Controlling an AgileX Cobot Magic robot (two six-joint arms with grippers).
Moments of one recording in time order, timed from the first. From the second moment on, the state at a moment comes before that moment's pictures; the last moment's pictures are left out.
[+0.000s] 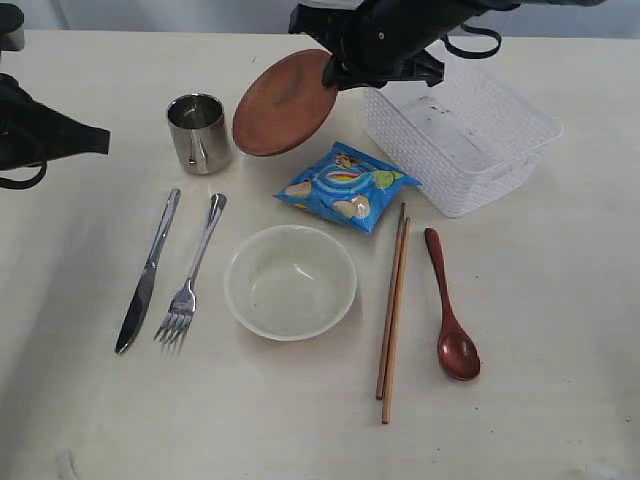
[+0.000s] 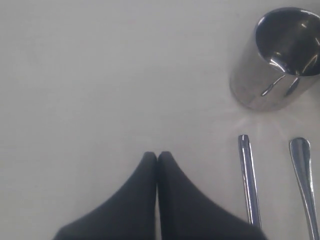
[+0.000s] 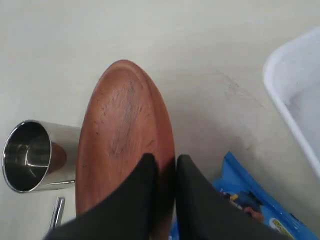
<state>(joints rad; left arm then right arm) -0.10 1.40 -0.68 0.48 0.24 -0.57 0.46 1.99 -1.48 0.41 0.50 0.15</state>
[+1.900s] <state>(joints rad) -0.10 1.40 -0.68 0.48 0.27 -0.57 0.52 2.09 -1.48 0.35 0.44 0.69</state>
